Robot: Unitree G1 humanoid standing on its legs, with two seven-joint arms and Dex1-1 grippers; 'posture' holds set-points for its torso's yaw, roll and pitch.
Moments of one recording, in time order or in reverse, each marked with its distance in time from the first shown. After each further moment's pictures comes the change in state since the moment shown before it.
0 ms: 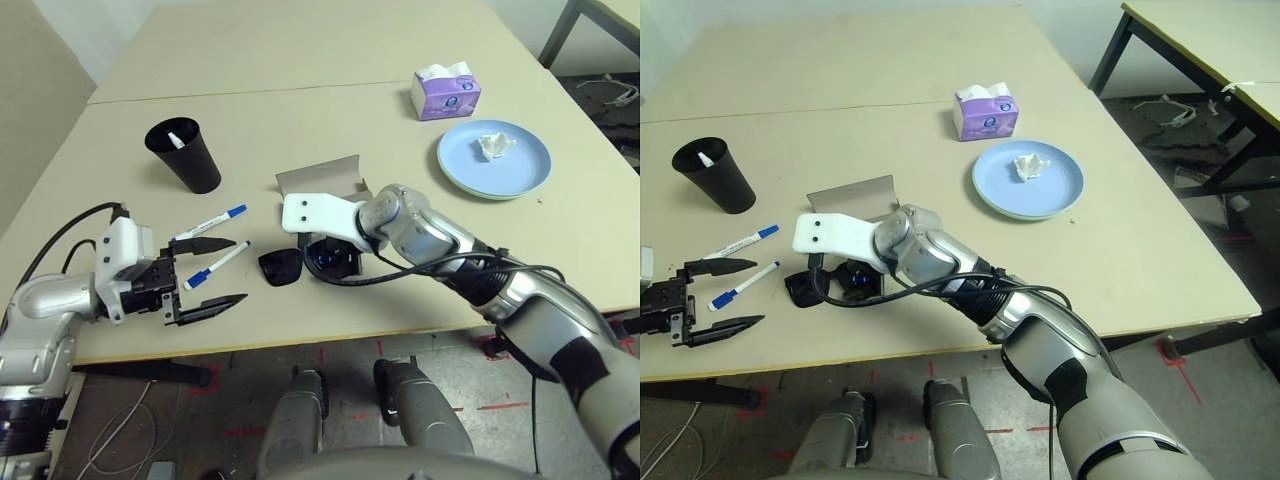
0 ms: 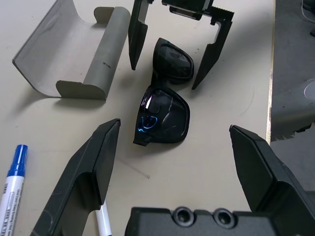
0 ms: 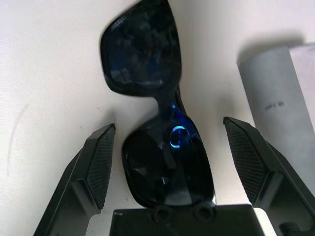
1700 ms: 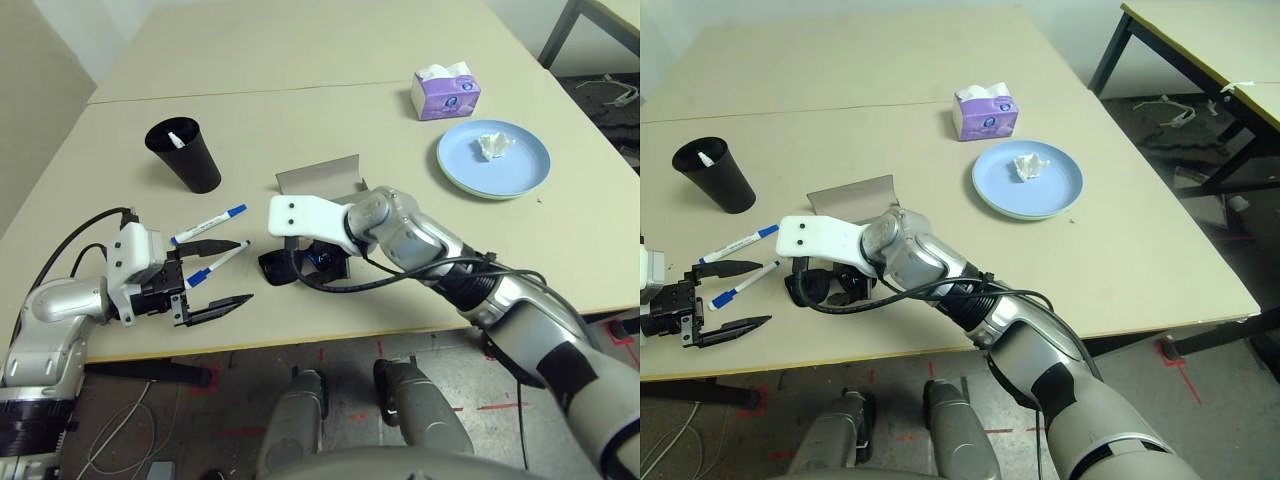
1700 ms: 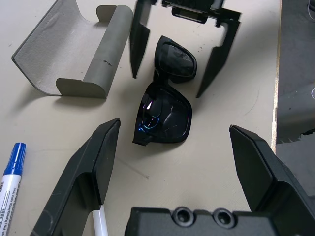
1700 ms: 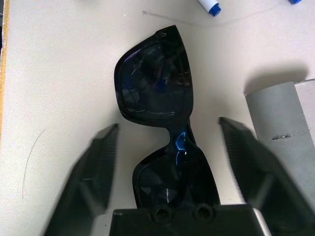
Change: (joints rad) left arm 0.007 -0.027 -0.011 0.004 0.021 -0.030 0.026; right arm 0.024 0.059 -0.039 0.012 -0.040 -0.024 0.023
